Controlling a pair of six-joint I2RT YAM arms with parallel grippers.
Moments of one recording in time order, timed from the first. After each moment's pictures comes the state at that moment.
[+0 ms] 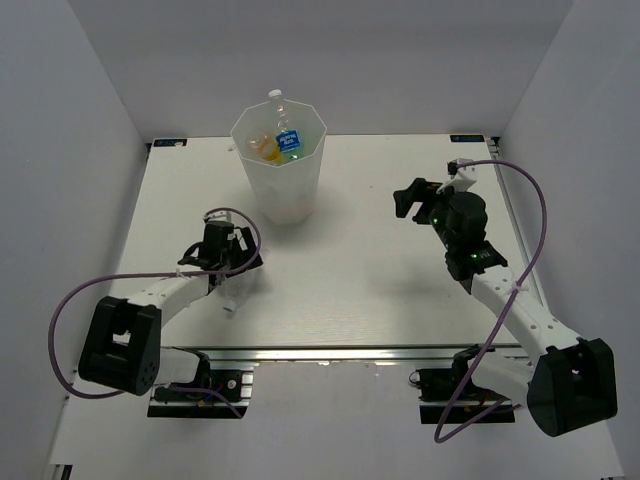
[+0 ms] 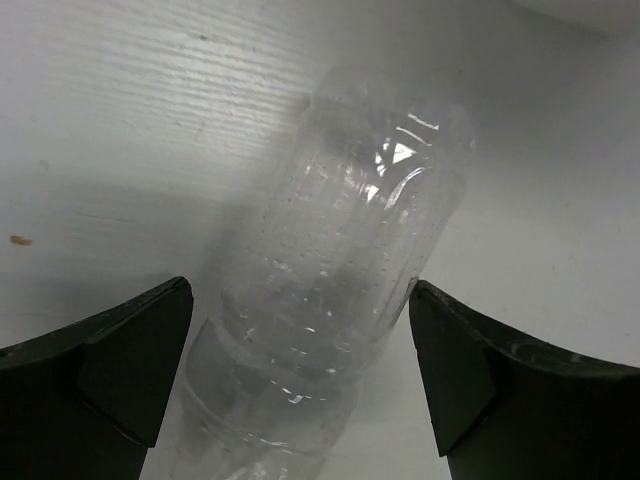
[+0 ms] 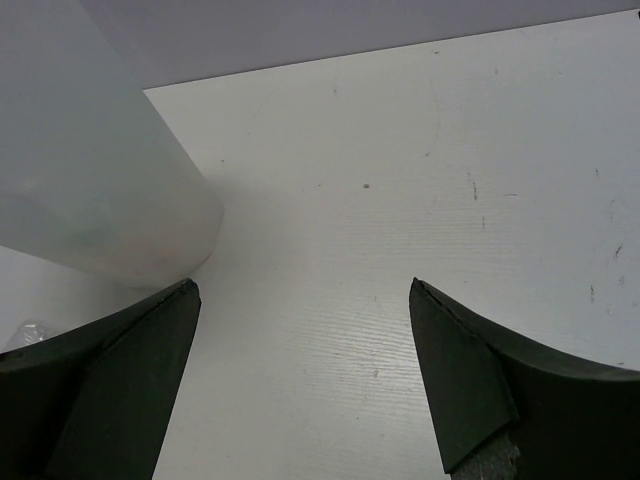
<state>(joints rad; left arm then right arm) -0.25 1.31 0.58 -0.08 -0.10 -0.51 0.33 1.10 0.72 0.22 0.04 0.33</state>
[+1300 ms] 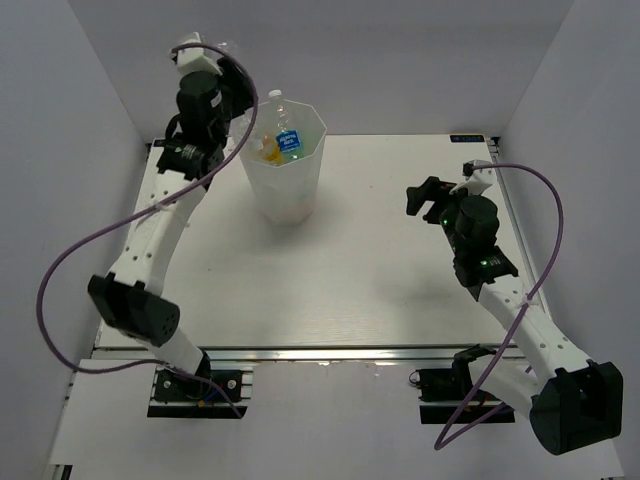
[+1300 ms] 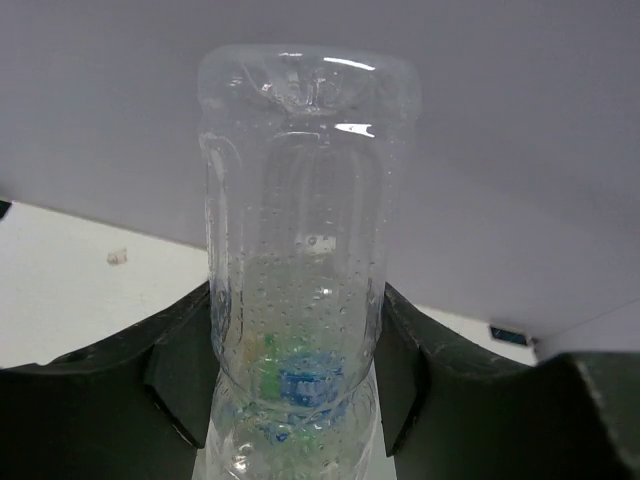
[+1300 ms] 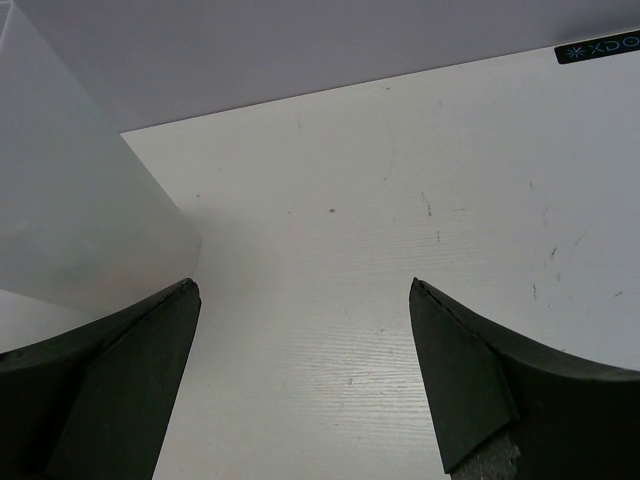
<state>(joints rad) -0.32 1.59 1.83 -0.23 -0.32 -0.43 0.31 1.01 0.72 0.17 0.12 0.33</state>
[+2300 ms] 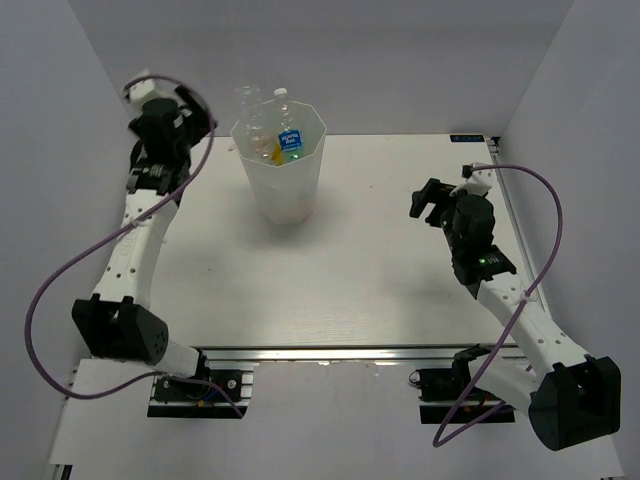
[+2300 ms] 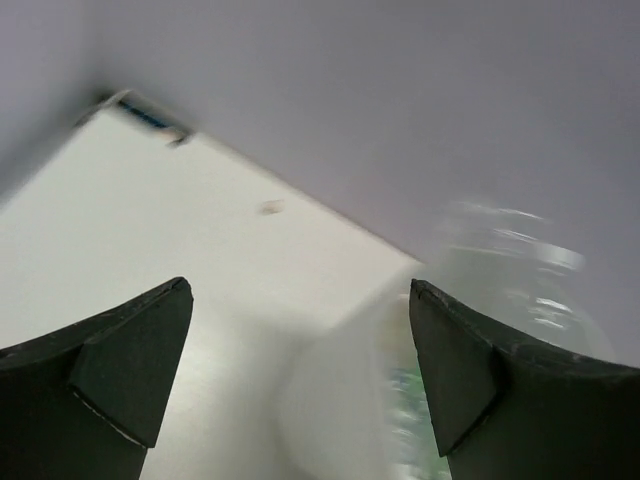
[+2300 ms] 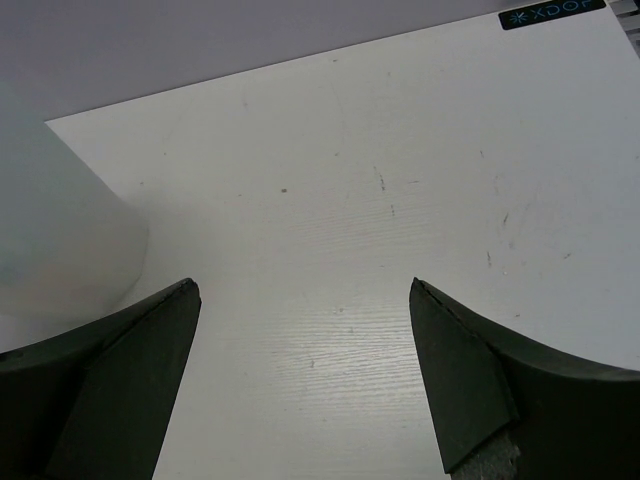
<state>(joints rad) -0.19 1.52 1.68 -0.32 -0.36 -0.46 0.31 1.02 0.72 0.12 0.20 0.32</state>
